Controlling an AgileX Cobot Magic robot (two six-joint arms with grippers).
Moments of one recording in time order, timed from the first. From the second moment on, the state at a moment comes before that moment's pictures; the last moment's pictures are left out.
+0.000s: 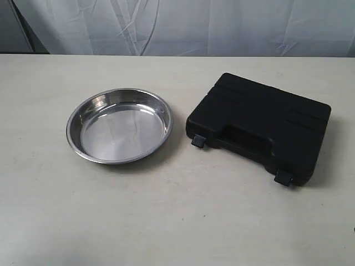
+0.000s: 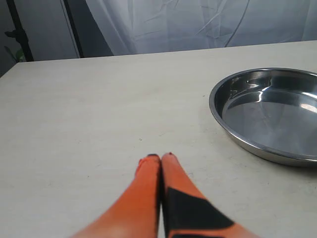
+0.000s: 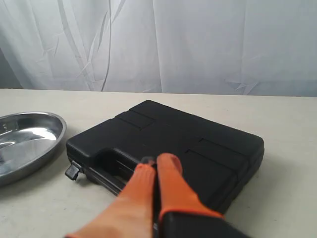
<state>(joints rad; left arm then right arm) 0.01 0.00 0.00 0.31 0.35 -0.28 0.16 0.03 0.00 0.38 0.20 -0.29</state>
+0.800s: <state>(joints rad) 0.01 0.00 0.00 0.31 0.35 -0.28 0.16 0.03 0.00 1.47 -0.20 -0.02</state>
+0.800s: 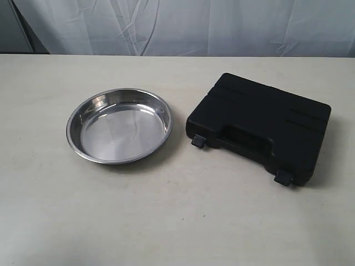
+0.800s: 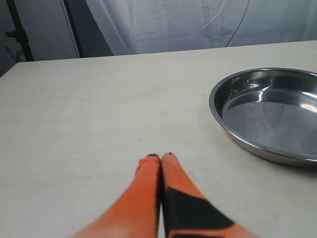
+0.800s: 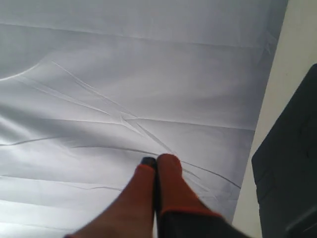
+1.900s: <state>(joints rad) 0.01 0.00 0.00 0.31 0.35 -0.28 0.35 1.84 -1.34 0.29 1.10 -0.39</state>
